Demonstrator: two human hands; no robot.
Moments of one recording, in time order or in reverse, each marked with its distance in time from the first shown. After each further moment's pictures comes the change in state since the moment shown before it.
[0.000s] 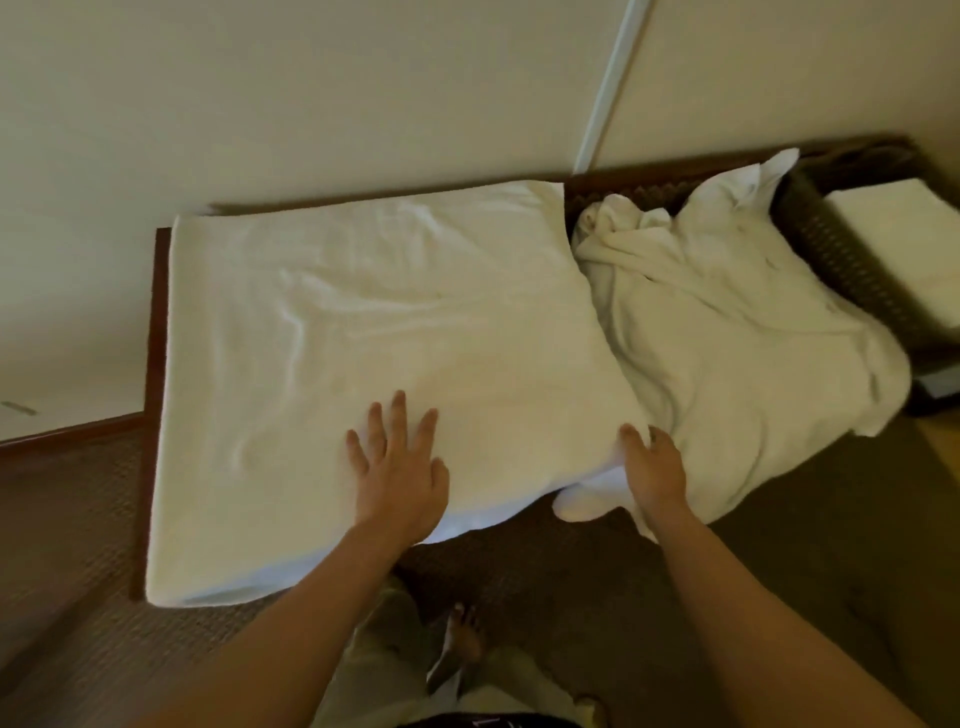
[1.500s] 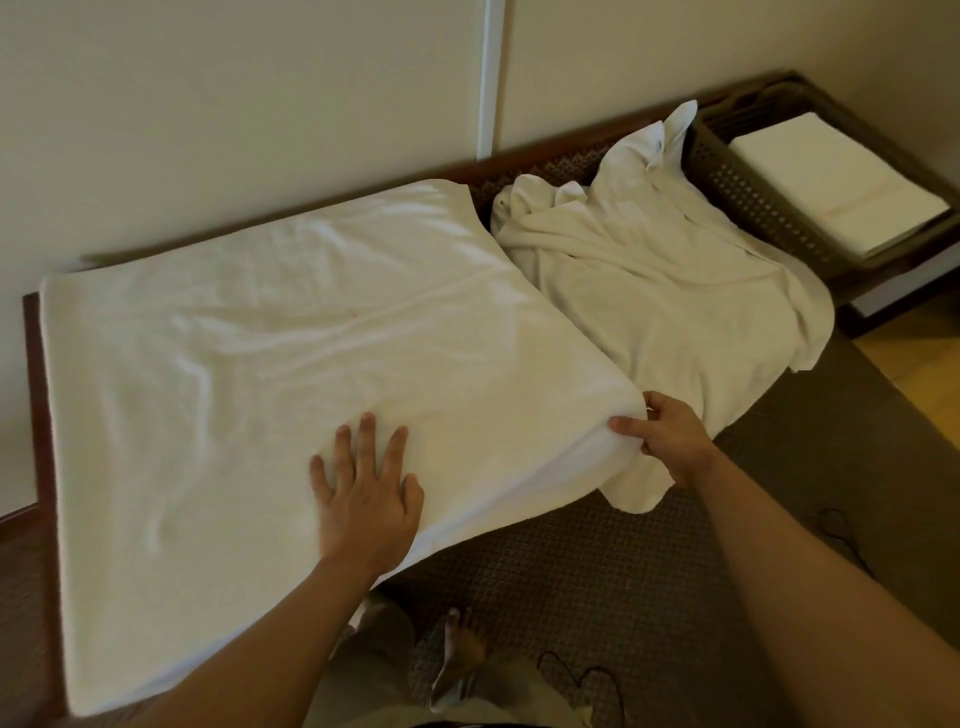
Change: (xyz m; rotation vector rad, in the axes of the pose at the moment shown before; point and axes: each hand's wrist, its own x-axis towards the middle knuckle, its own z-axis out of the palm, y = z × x) left_hand 0.021 0.018 0.032 0.139 0.086 0.136; right_hand 0.057 0.013 -0.094 0.231 -0.256 0.037
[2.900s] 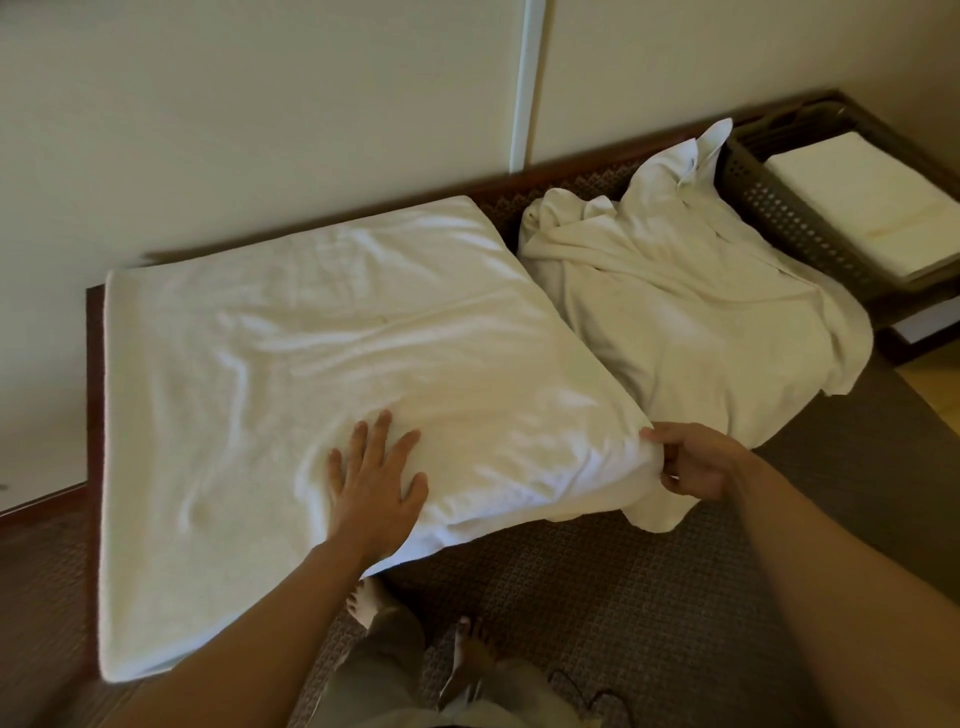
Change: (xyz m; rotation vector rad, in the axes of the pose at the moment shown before) left_hand 0.004 -0.014 -0.024 -0.197 -0.137 -0.005; right_hand 0.015 -0.002 -0.015 0.134 -0.194 0.428
